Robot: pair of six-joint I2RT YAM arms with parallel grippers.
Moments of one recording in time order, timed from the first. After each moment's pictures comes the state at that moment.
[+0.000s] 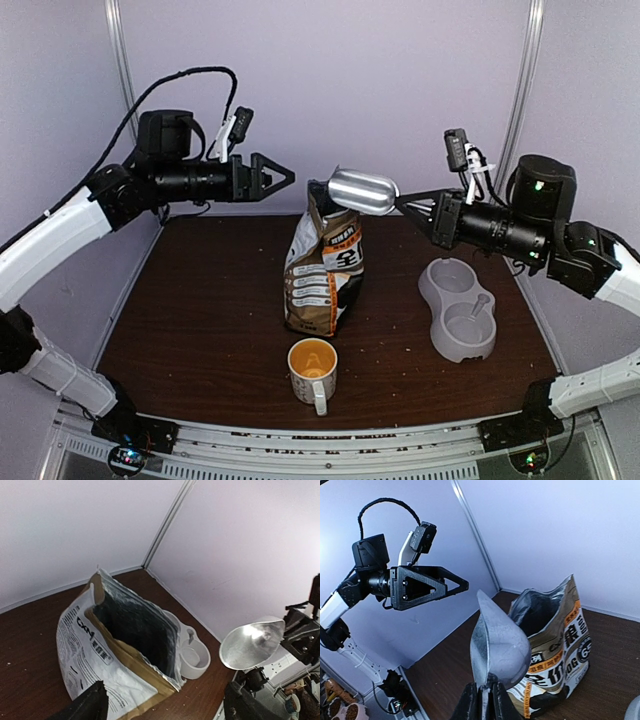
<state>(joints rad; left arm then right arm) -0.71 1.35 1.45 -0.36 0.34 -0.39 0.96 1.03 1.15 -0.21 0.04 0.39</state>
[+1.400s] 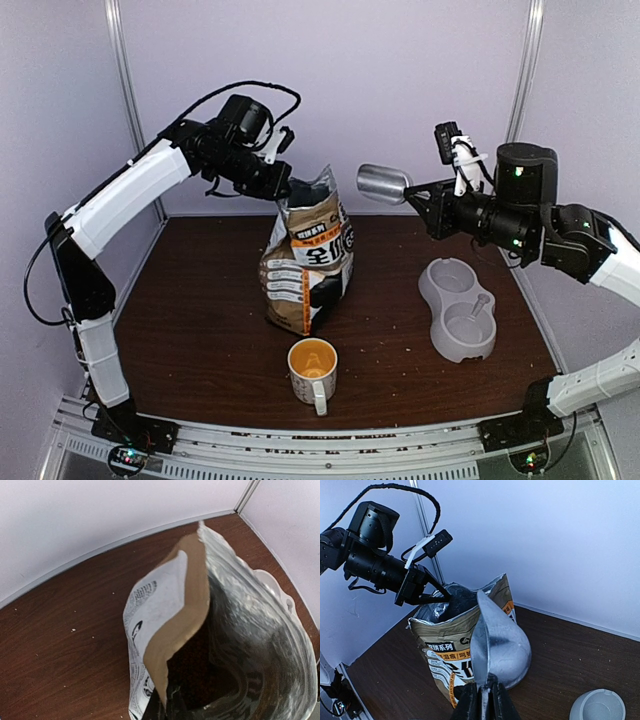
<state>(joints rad) -0.70 1.90 2.13 -0.96 0.00 -0.23 0.98 1.11 1.27 -0.37 0.35 0.22</state>
